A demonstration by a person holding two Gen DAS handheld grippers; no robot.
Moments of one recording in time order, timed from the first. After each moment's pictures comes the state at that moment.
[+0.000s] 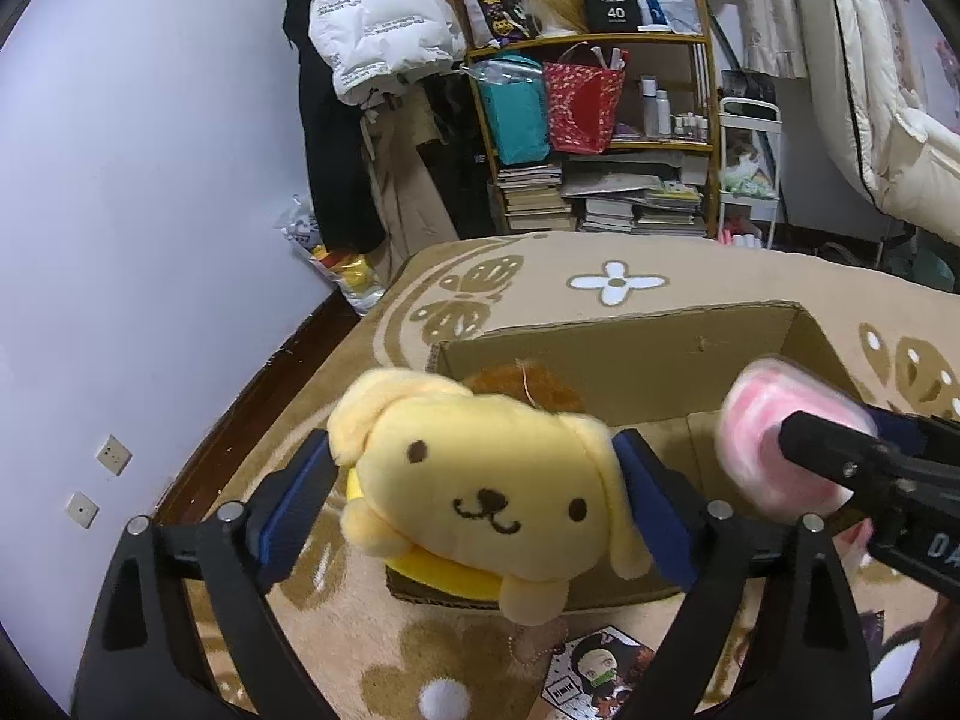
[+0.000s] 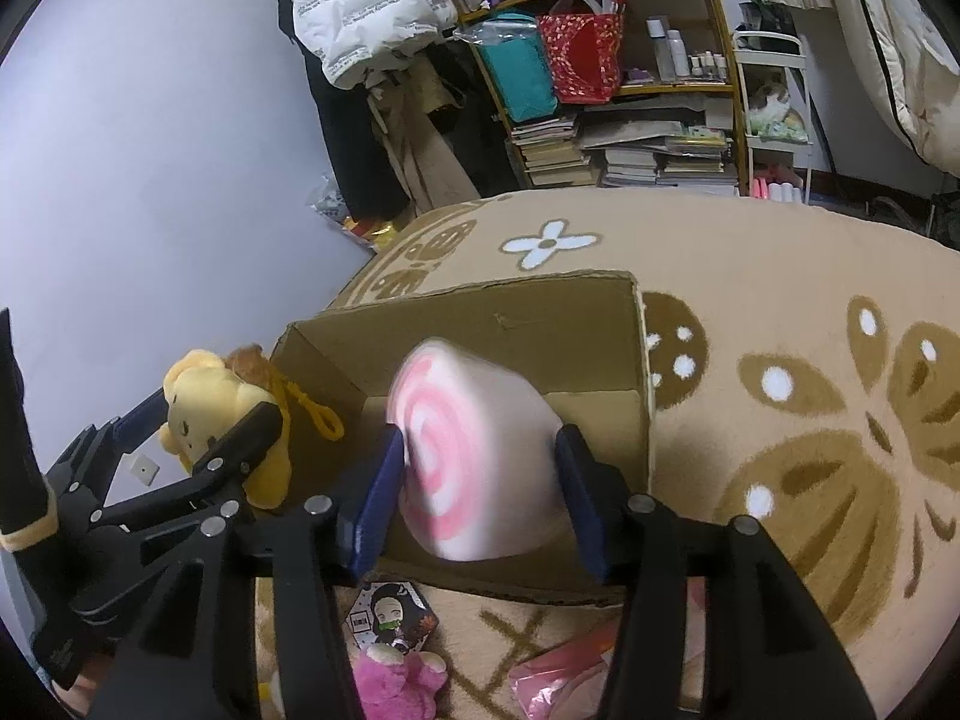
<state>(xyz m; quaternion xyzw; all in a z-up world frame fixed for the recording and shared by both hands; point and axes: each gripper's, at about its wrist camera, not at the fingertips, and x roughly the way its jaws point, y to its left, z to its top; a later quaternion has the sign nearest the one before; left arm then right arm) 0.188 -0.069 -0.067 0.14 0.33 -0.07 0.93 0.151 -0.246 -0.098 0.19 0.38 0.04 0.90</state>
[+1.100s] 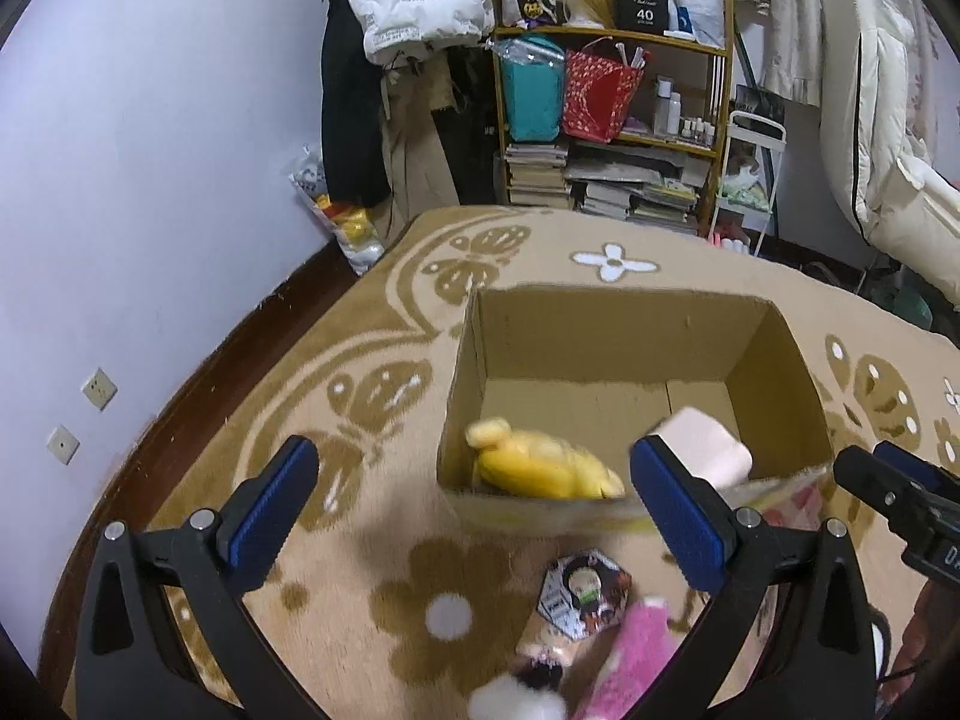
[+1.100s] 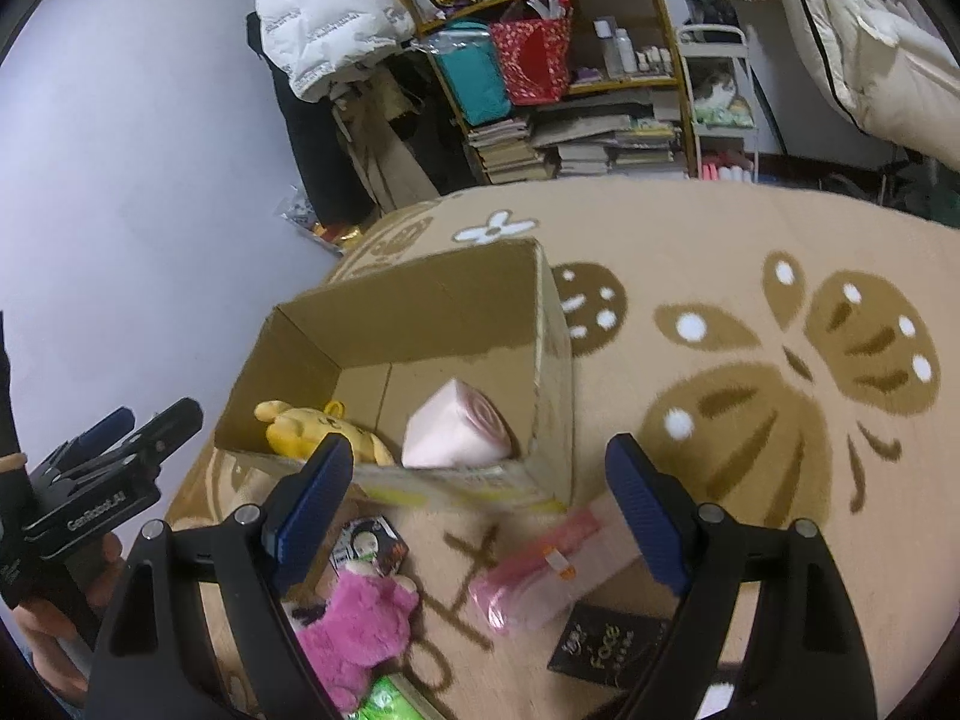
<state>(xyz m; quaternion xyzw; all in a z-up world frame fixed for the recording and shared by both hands) 0.157 -0.026 -0.044 0.08 0.38 -0.08 0.92 0.085 -0.262 -0.087 0.20 0.39 -0.01 0.90</state>
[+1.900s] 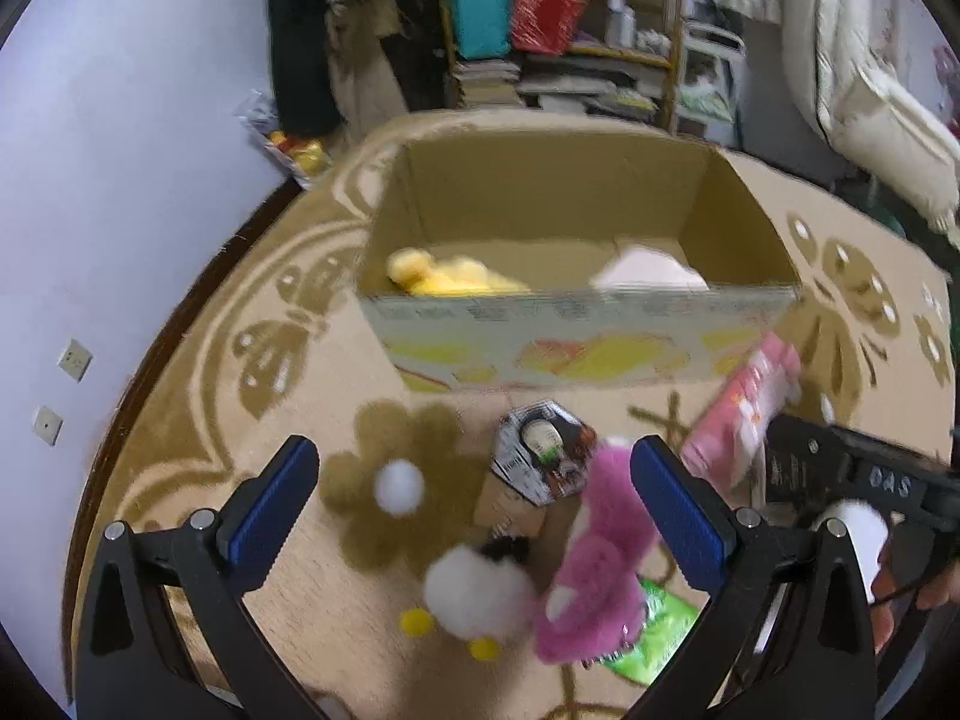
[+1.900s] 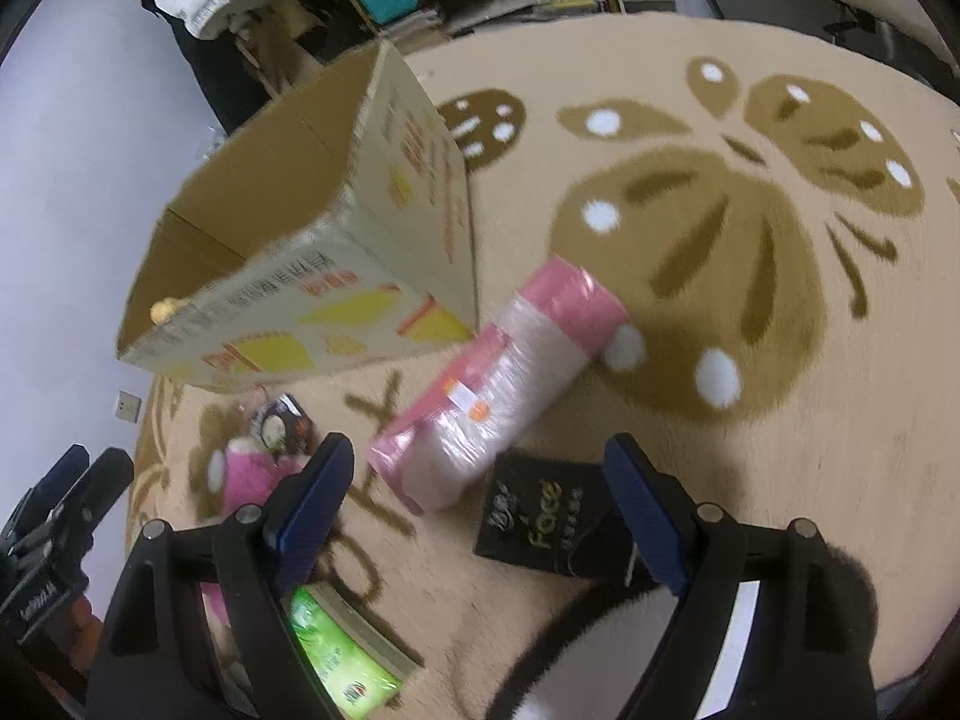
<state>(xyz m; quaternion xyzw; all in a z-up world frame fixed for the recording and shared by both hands) 0.105 -0.041 -0.094 0.12 0.46 -0.13 0.87 0.054 -0.277 -0.168 0.26 0.51 -0.06 0.82</state>
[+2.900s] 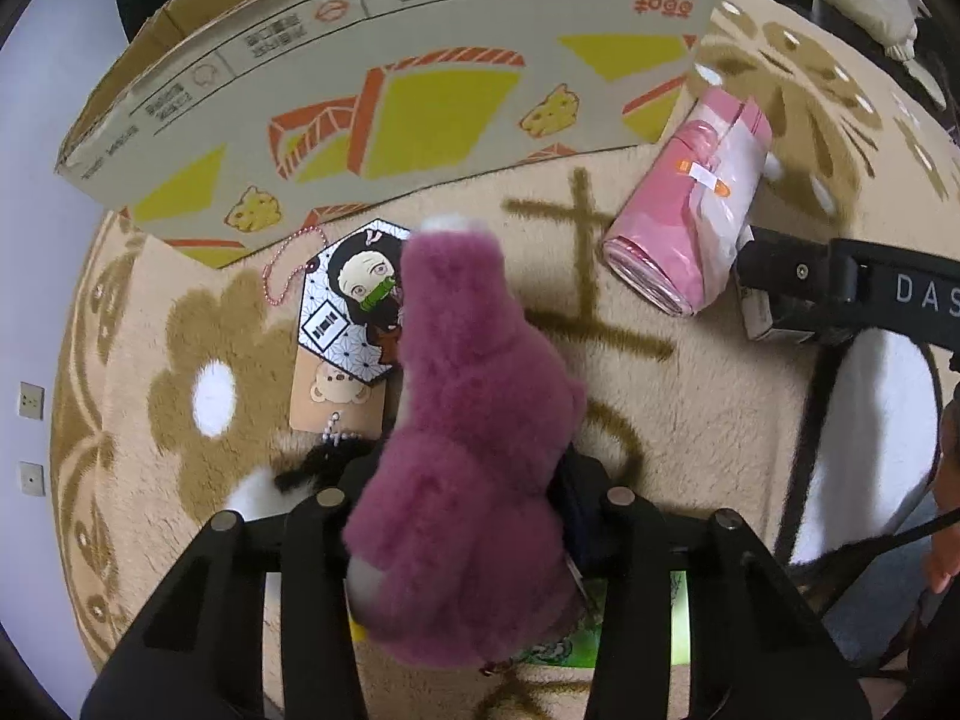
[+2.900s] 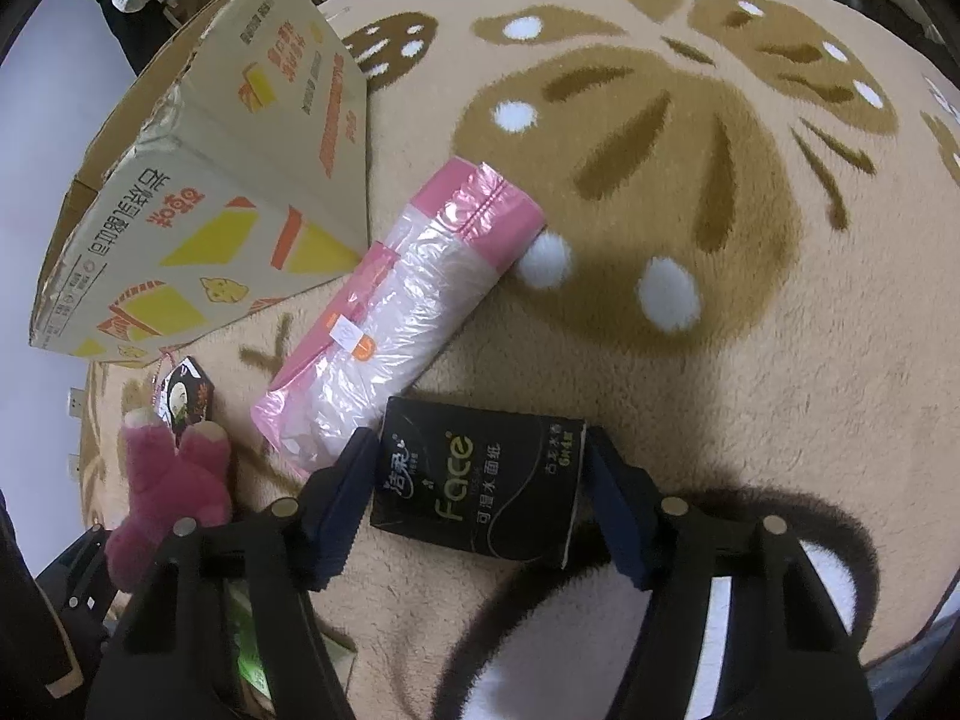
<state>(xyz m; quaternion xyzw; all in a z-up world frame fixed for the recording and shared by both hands) 0.086 -0.103 -0.193 0.22 0.57 -0.19 0.77 0.042 -0.291 -0.201 0.26 0.57 -0.11 0.77</state>
